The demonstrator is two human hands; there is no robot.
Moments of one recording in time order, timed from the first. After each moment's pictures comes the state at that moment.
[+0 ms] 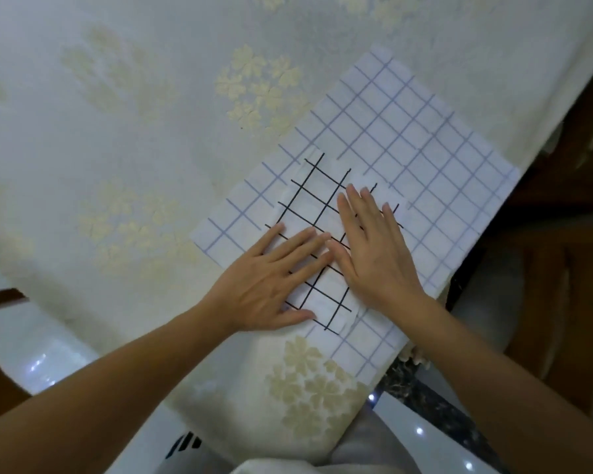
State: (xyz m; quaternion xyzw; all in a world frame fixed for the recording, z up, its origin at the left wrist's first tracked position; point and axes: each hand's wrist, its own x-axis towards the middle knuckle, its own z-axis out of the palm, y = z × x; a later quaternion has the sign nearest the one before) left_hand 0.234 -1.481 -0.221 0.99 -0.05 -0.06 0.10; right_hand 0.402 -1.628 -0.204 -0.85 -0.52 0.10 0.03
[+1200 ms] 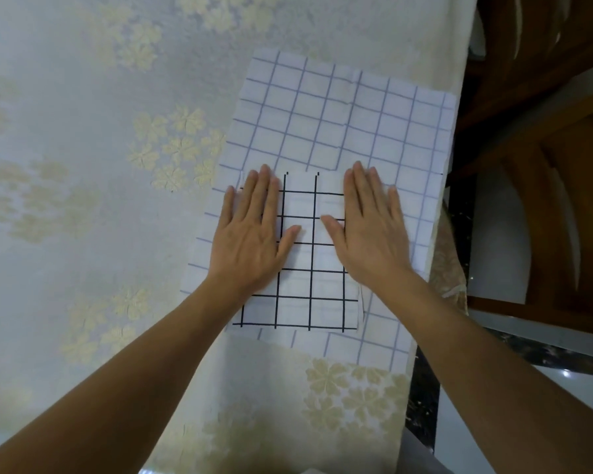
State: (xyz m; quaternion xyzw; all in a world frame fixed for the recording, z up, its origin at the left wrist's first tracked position) left_hand 0.333 -1.441 -0.231 1.00 0.05 -0.05 0.06; right_hand 0.412 -1.631 -0.223 -0.96 -0.25 0.11 0.04
